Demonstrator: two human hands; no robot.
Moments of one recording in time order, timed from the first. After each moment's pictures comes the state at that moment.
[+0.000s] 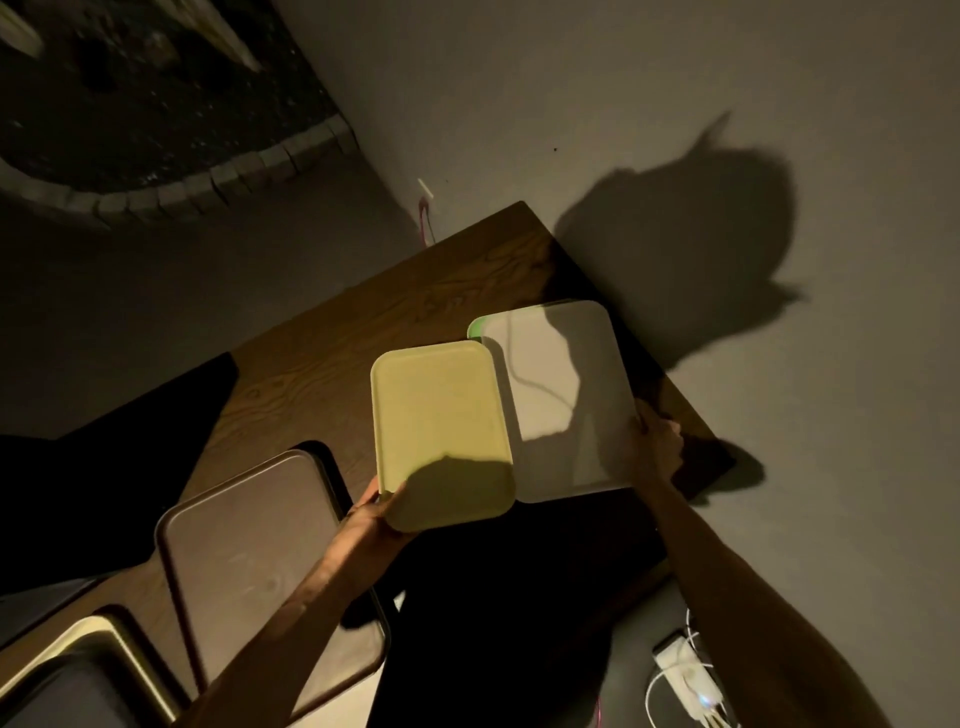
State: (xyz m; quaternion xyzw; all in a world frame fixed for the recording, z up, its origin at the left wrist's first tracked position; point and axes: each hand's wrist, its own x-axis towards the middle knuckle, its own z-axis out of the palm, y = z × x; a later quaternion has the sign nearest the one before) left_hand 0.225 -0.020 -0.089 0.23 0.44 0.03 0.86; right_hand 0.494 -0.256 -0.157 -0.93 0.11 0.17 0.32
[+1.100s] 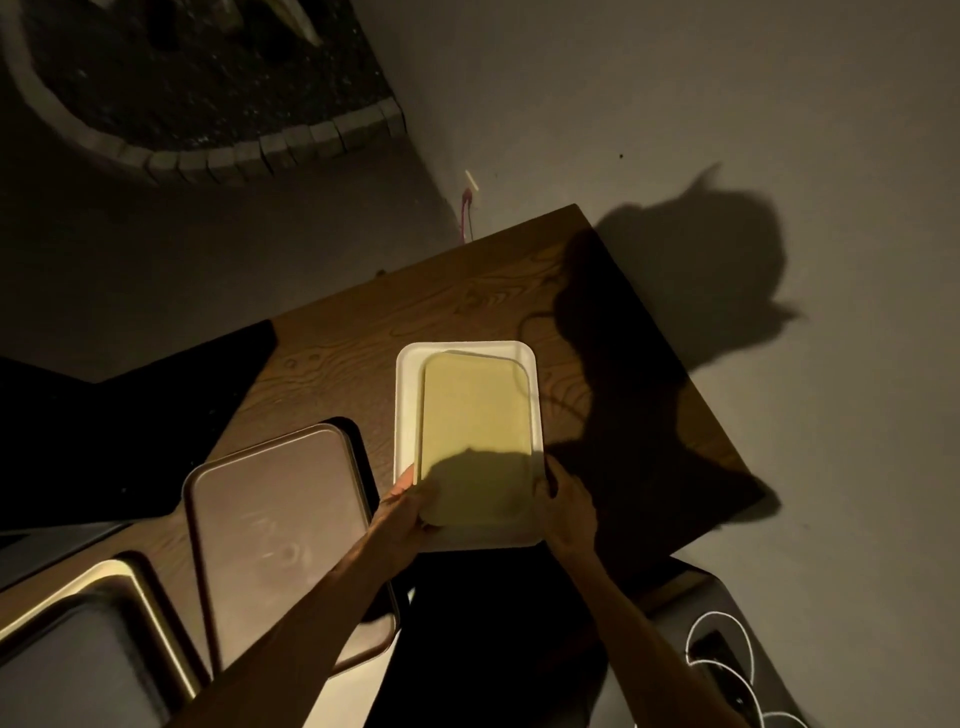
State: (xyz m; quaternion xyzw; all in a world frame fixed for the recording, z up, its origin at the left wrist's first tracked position) left_hand 0.212 -0.022 -0.139 0.31 0.52 -0.01 0.80; right_hand 0.357 -0.182 -0.154 -0.93 -0.06 0.30 0.22
